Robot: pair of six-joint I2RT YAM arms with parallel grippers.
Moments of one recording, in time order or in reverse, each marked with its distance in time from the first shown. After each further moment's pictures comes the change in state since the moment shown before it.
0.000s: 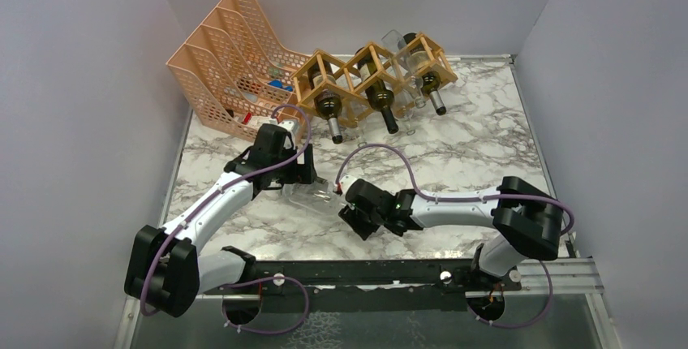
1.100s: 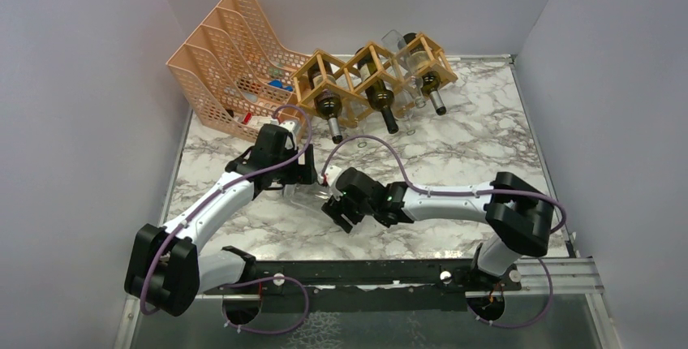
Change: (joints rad) left arm -0.007 0.004 0.001 -0.001 -0.002 0.004; right arm -0.016 0.038 0.102 0.076 -0.032 -0.102
